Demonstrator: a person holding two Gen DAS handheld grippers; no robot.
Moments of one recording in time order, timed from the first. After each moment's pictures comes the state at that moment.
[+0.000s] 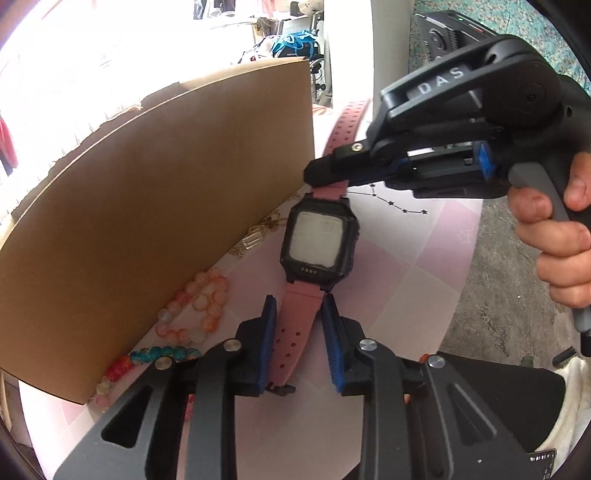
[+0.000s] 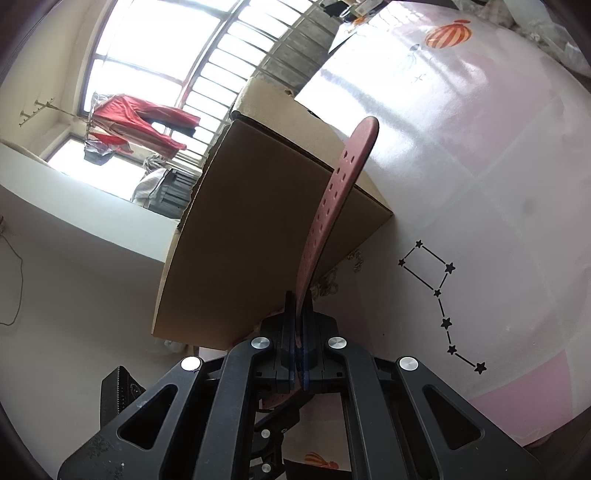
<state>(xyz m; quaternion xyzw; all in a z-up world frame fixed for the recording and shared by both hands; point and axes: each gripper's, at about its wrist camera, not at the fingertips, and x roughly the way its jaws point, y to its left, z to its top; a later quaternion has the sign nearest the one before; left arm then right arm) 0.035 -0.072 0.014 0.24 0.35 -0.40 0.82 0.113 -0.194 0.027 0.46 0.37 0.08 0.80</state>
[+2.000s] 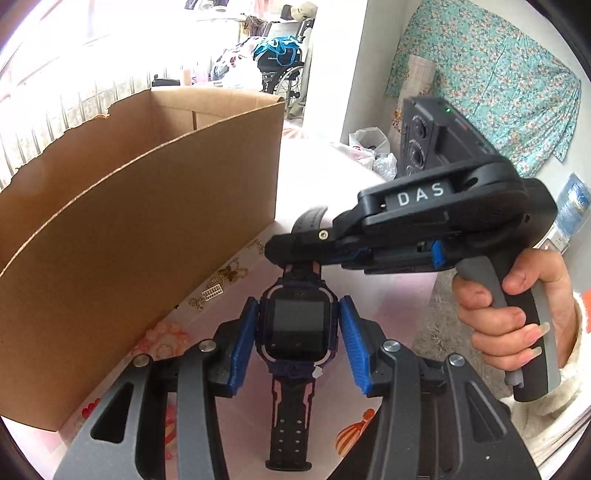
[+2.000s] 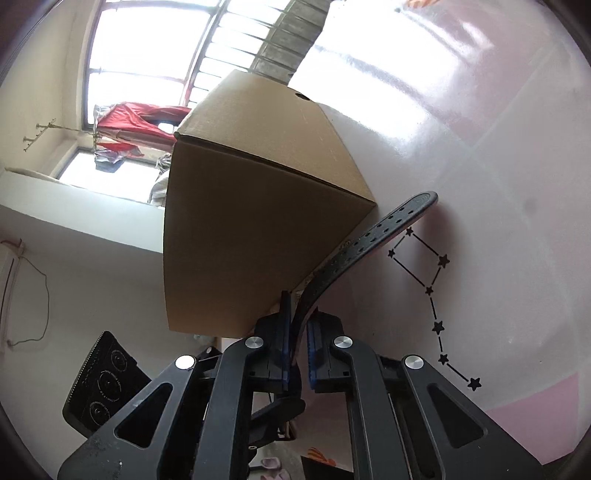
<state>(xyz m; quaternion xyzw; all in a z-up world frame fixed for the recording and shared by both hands) 0.073 -0.082 0.038 0.17 0.38 -0.47 0.78 0.147 -0.195 -0.026 0.50 0.37 0.12 0.77</state>
